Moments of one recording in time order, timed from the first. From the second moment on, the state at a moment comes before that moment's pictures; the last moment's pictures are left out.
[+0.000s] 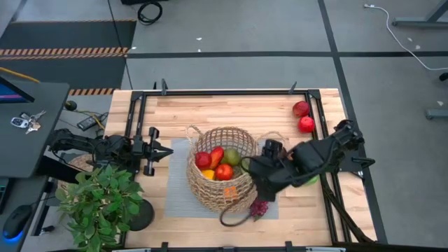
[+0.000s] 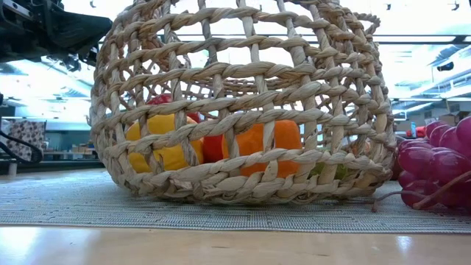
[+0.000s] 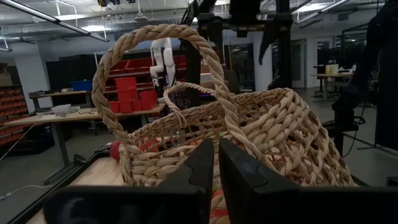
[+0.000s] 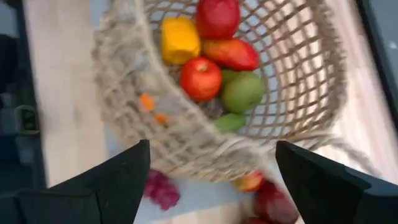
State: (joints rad) left arm -0.21 0.14 0.01 0.34 -0.18 0.12; right arm 0.53 1.84 2.16 -1.57 0.40 0.65
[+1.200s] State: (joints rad) left arm -0.21 0.14 0.01 0.34 -0.18 0.12; right arm 0.70 1.38 1.07 -1.43 0.23 1.25
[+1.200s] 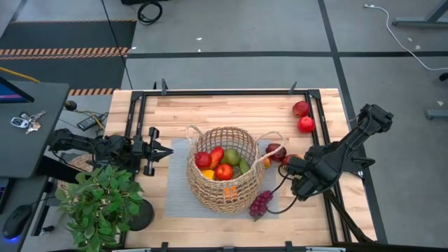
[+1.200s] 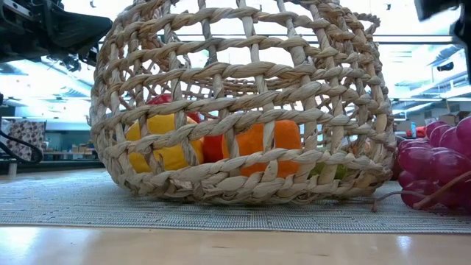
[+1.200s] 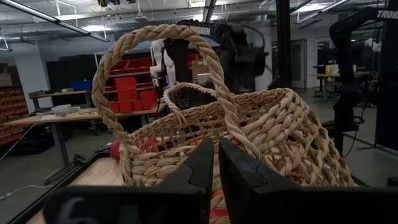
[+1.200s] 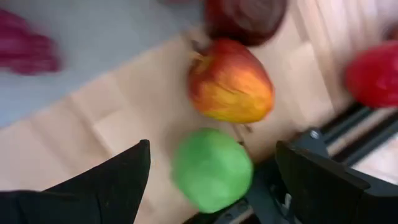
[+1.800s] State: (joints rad) left arm -0.21 0.14 0.01 0.34 -0.18 0.12; right arm 0.52 1.34 0.86 -1.19 0.24 0.99
